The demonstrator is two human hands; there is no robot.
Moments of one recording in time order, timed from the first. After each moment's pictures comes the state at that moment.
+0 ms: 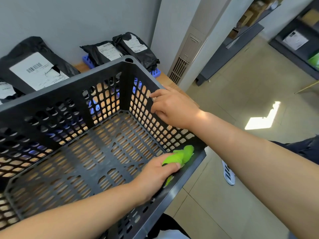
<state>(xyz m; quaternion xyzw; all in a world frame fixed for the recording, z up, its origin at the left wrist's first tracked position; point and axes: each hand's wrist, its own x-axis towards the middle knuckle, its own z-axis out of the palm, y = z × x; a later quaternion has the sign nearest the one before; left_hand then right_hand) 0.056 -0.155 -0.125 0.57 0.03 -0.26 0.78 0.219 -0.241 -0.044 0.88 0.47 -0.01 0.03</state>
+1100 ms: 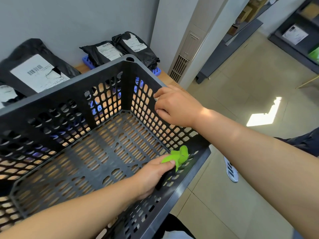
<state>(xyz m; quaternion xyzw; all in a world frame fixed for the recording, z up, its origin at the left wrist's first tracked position) 0.059 -0.142 -0.157 0.52 0.04 -0.35 0.78 0.218 -0.239 -0.045 0.90 0.44 -0.03 0.03</state>
